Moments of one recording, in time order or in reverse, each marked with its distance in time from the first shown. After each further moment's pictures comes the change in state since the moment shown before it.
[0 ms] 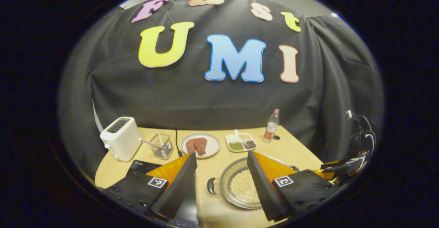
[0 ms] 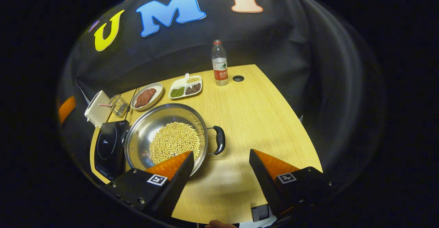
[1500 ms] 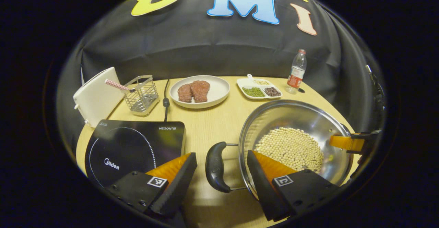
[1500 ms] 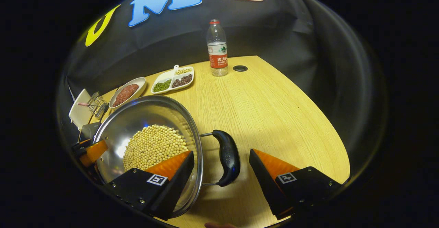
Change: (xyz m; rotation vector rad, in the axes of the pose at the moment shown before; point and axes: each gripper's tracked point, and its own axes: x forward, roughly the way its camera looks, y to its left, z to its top) left arm 0.150 0.023 -0.193 0.005 0.264 0.041; right arm 0.133 0.003 -0.028 0.034 -0.009 -0.066
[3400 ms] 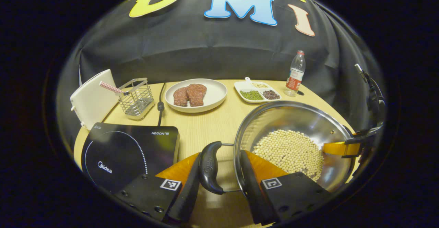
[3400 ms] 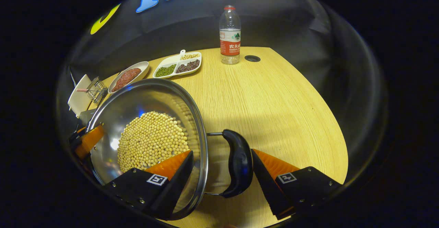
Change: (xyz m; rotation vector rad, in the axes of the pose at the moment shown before) left arm 0.016 -0.003 0.004 0.010 -0.041 -0.024; right arm 0.022 0.016 -0.003 -0.090 0.092 0.042
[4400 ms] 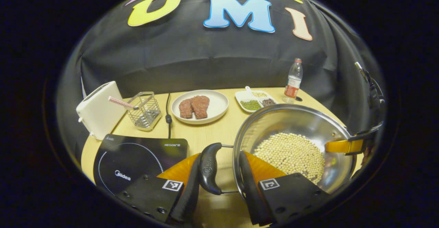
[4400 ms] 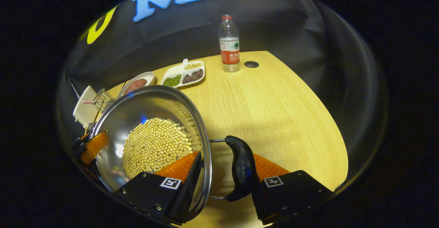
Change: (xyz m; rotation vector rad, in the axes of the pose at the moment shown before) left arm -0.039 0.010 0.035 0.020 -0.041 0.022; right arm -0.046 0.015 0.010 0.054 -0.011 0.002
